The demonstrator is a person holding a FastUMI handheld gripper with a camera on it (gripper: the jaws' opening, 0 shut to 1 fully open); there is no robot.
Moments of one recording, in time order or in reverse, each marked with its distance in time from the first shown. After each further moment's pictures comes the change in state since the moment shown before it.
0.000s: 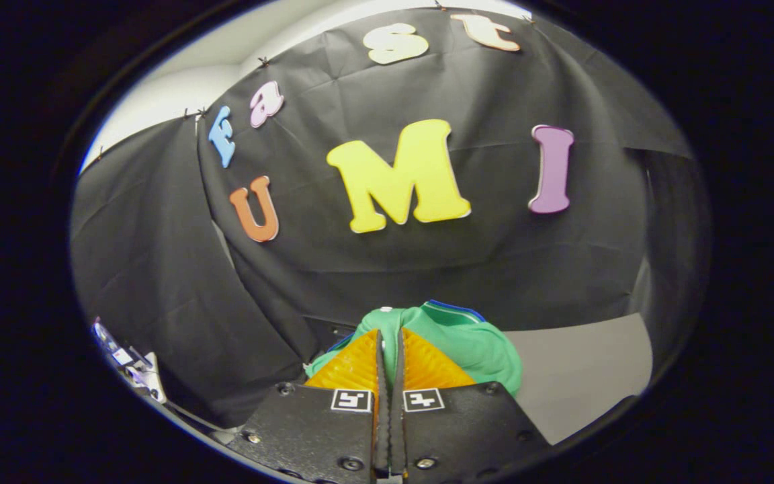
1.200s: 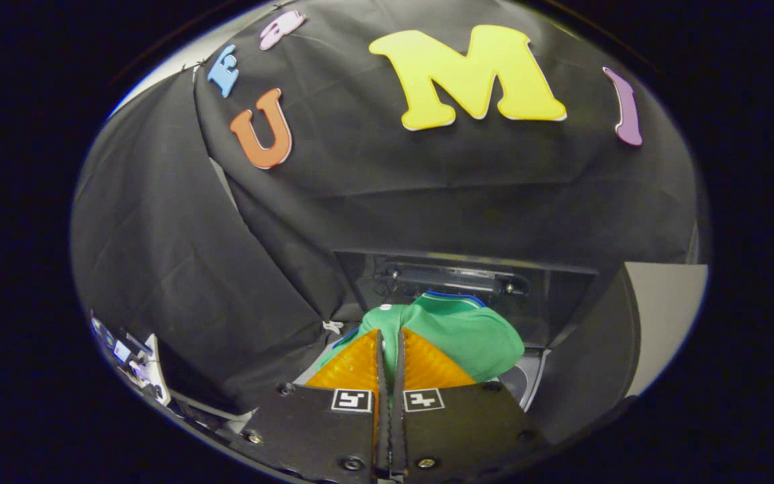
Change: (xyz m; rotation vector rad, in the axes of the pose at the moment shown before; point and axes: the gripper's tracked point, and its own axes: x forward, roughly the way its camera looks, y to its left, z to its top) arm 0.182 0.094 -0.151 0.006 0.290 0.002
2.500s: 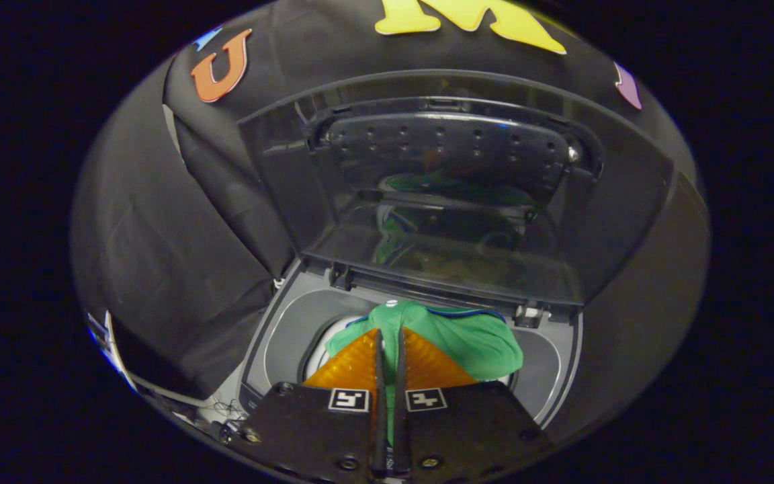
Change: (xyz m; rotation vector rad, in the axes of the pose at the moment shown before) arm 0.134 -0.048 -0.103 0.006 0.191 -0.160
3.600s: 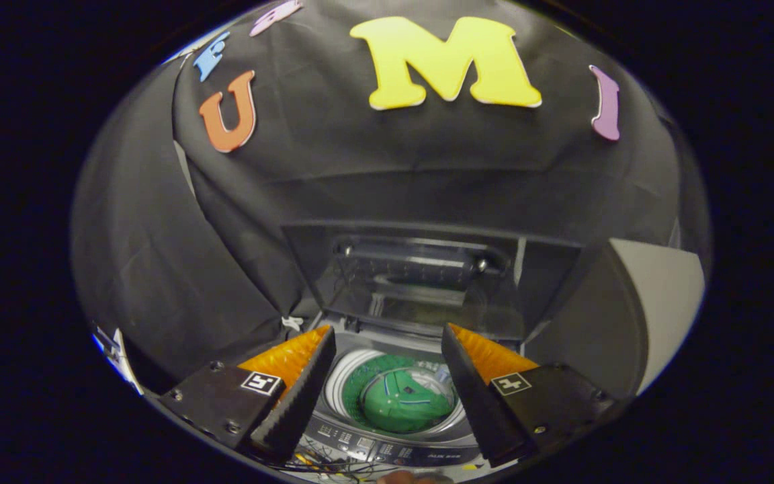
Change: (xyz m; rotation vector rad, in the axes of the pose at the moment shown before) arm -0.146 0.000 0.085 0.013 -0.240 -0.015
